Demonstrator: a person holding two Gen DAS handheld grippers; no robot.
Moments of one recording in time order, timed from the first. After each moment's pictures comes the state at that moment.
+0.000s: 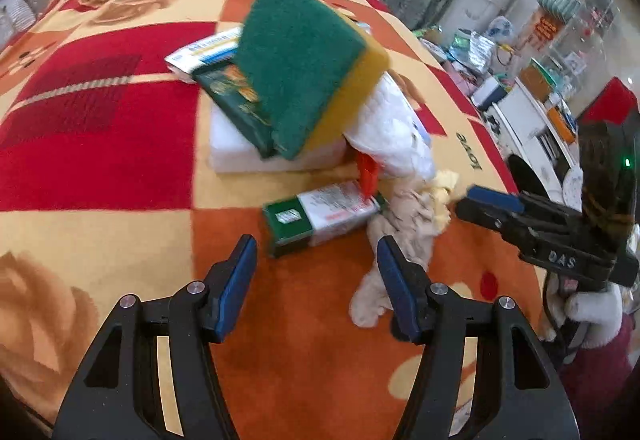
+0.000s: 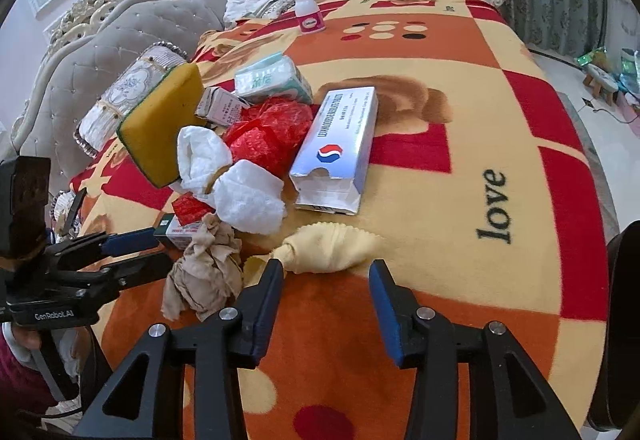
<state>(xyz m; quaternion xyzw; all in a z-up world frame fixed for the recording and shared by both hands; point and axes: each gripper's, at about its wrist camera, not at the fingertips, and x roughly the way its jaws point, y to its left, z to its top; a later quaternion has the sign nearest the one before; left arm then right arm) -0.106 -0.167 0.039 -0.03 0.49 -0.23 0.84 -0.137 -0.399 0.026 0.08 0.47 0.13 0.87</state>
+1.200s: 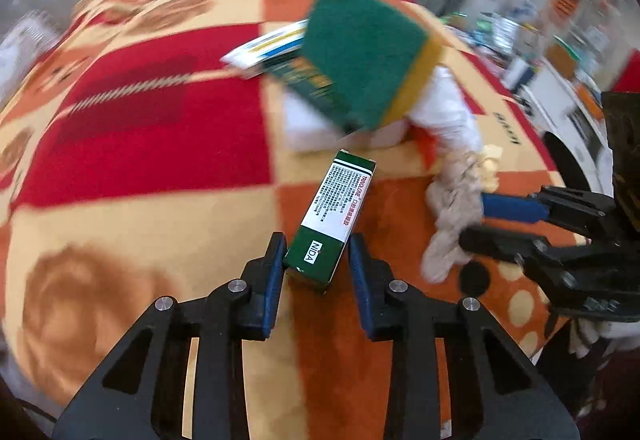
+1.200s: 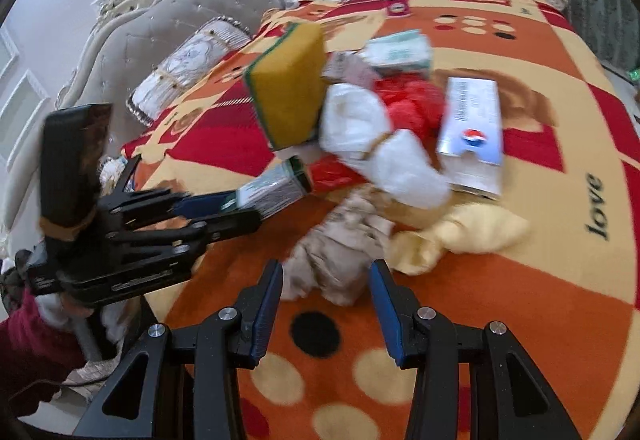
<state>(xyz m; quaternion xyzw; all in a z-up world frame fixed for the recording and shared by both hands) -0.119 -0.136 0.033 0.03 0.49 -0.18 0.85 -0.148 -0.322 0.030 0.07 0.48 0.23 0.84</state>
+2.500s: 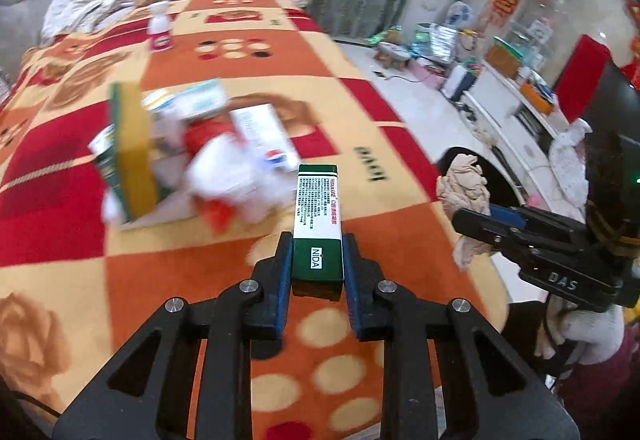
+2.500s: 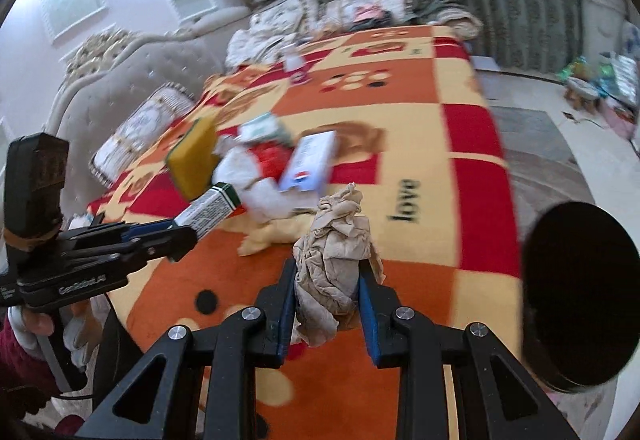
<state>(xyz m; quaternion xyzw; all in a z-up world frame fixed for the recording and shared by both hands) -0.157 -0.278 0.093 0.03 0.44 -0.30 0.85 -0.212 -0.468 0.070 0.11 0.40 0.12 0.90</state>
